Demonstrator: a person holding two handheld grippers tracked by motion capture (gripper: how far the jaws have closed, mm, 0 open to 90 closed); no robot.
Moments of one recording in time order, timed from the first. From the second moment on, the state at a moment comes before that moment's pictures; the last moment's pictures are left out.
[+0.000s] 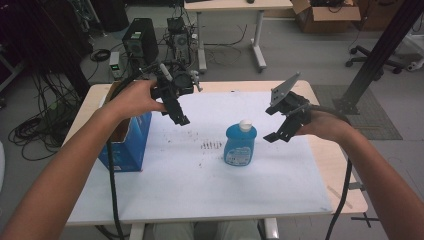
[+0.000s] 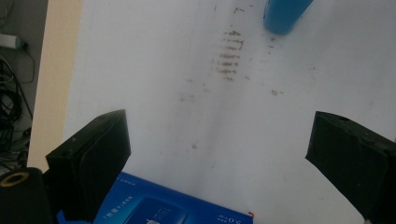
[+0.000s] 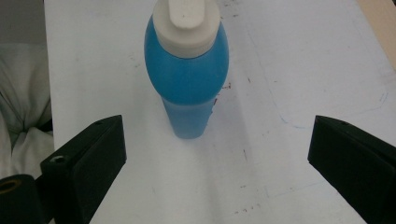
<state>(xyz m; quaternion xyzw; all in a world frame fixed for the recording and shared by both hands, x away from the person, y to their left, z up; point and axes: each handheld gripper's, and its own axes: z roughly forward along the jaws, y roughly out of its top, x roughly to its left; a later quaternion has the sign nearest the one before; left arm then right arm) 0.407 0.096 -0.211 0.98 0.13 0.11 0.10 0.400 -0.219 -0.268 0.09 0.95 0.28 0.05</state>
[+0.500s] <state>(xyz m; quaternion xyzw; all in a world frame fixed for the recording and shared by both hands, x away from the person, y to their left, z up) 0.407 0.095 -0.211 0.98 0.13 0.12 0.11 0.399 -0.222 -0.286 0.09 0.94 0.32 0.05</state>
